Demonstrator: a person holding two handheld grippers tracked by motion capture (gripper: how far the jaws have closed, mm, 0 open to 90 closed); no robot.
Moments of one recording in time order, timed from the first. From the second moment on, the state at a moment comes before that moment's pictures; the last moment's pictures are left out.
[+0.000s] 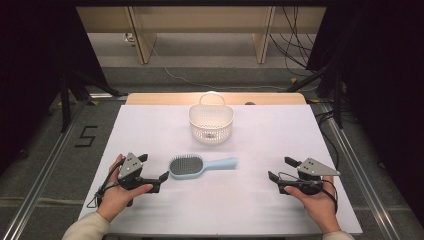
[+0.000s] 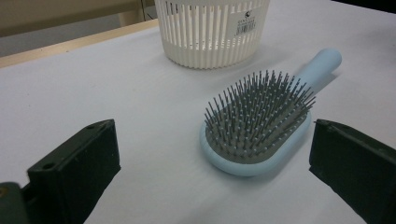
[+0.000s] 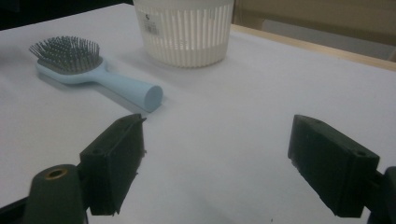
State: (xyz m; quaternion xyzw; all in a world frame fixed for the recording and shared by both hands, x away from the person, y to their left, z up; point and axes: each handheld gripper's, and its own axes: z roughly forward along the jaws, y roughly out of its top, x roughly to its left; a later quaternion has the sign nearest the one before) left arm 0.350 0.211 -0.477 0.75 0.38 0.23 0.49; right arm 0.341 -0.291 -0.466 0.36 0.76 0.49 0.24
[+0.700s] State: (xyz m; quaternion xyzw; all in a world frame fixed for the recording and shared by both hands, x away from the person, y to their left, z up) left arm 0.351 0.211 -0.478 0.75 0.38 0.23 0.49; right arm 0.347 -0.284 -0.460 0.35 0.75 0.50 0.24
